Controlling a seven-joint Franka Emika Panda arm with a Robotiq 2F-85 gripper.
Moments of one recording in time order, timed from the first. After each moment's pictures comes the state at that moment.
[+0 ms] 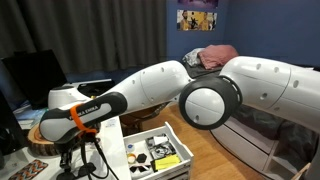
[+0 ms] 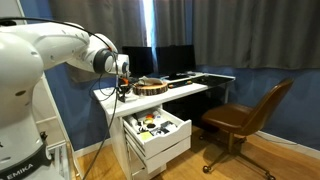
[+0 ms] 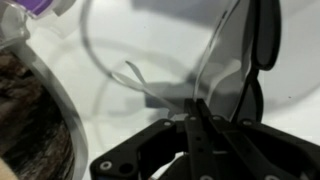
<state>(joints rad) 0.71 1.32 0.35 -0.70 -0.22 2.11 -0.67</state>
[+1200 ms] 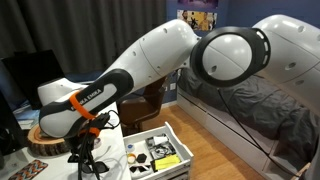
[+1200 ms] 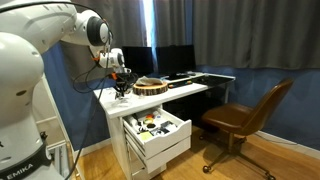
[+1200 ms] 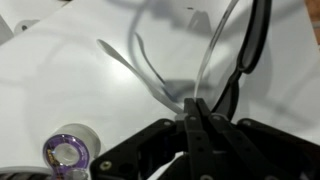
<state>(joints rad) 0.72 0.98 0.24 -1.16 -0.29 2.02 0.01</state>
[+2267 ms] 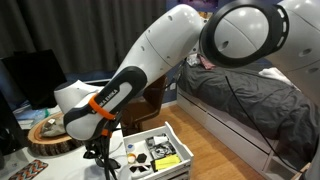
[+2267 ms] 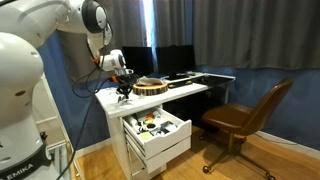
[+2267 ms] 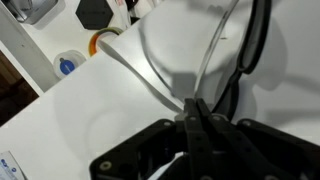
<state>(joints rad) 0.71 0.85 0.17 -1.42 -0.35 2.19 0.16</state>
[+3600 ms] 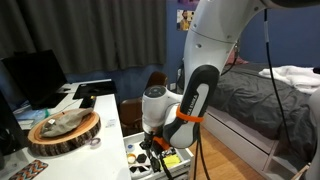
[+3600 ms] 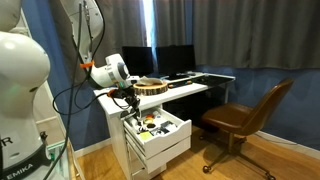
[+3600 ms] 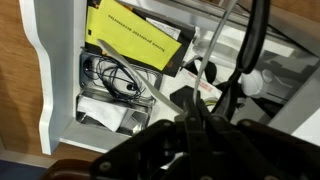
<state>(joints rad) 0.94 0.44 -0.34 -2.38 -0.40 3.00 0.80</state>
